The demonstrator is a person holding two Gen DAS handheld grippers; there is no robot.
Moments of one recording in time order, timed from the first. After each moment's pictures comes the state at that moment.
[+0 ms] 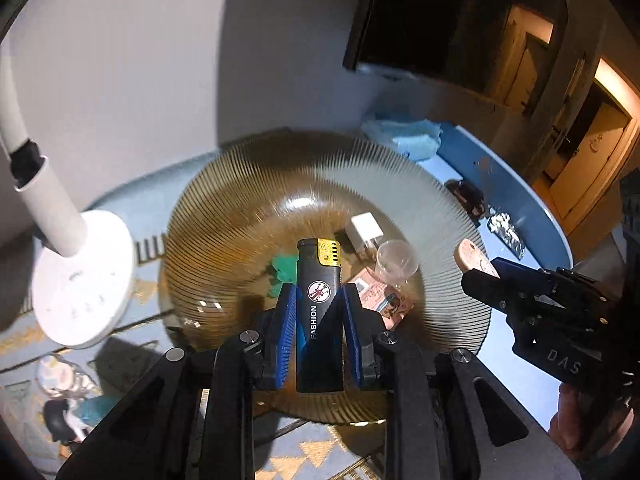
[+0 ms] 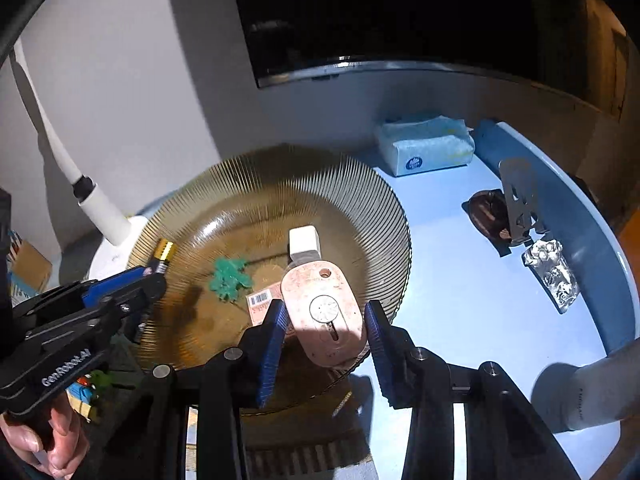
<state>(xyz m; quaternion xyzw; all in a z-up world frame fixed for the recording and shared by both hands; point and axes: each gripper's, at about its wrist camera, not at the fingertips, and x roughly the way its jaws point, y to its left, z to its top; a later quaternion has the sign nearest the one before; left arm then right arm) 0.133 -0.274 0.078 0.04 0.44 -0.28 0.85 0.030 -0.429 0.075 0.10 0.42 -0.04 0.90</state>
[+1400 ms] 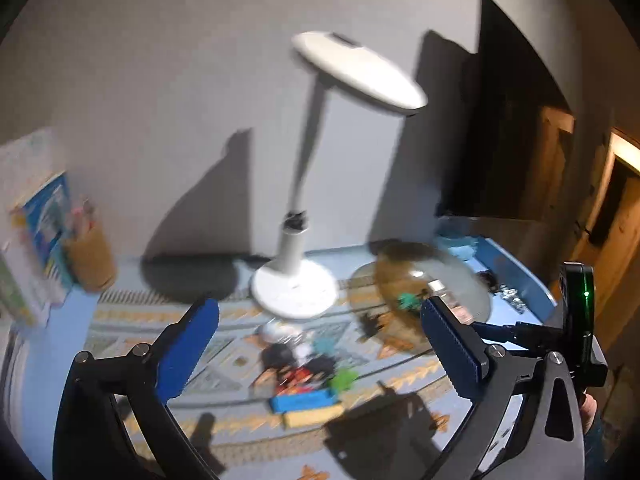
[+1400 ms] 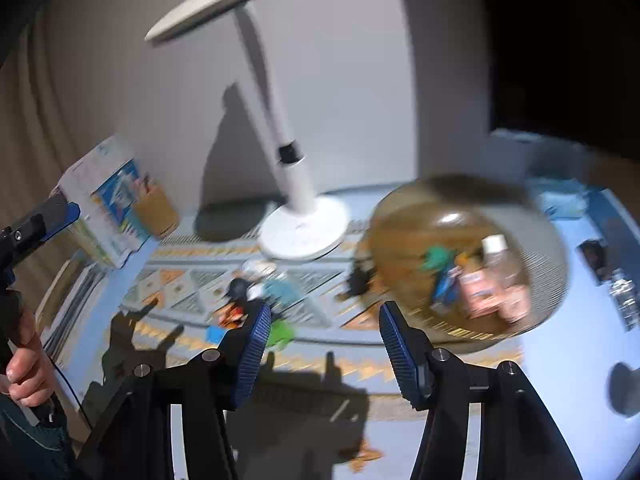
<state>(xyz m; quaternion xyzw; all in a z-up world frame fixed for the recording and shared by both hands) -0.017 0.007 0.204 -0.05 0.27 -0.16 0.95 -0.058 -0.249 0.115 0.07 0.36 0.16 0.92</state>
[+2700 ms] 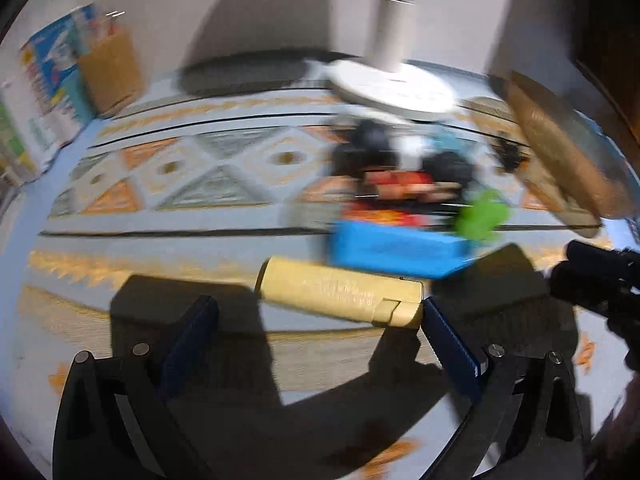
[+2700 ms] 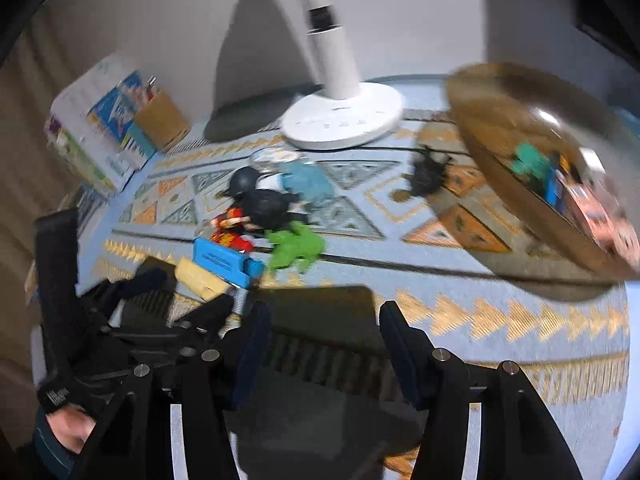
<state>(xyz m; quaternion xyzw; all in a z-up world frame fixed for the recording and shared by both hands) 0.015 -0.006 0.011 -0.01 0.48 0.01 0.88 -0.019 -0.199 0.019 0.01 0.46 0.22 0.86</state>
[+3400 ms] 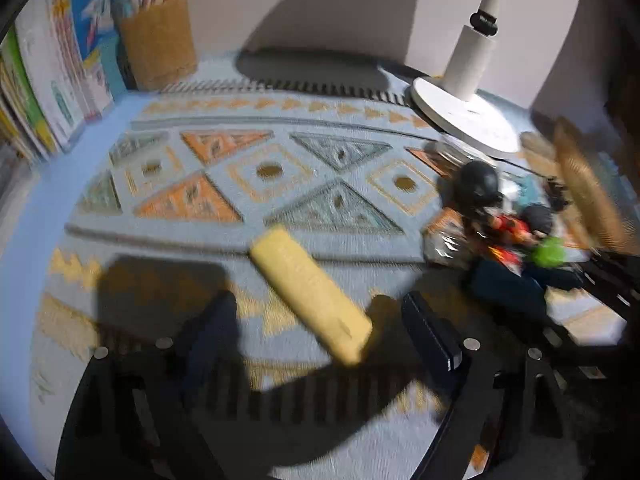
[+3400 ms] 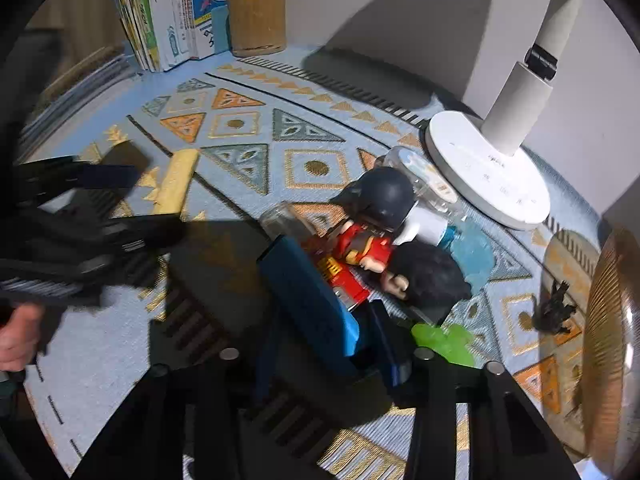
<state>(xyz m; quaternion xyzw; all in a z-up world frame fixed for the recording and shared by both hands) 0.034 0.061 0.010 -0.03 0.48 0.02 0.88 0.005 -0.084 -0.008 -0.20 0.45 0.30 0.82</state>
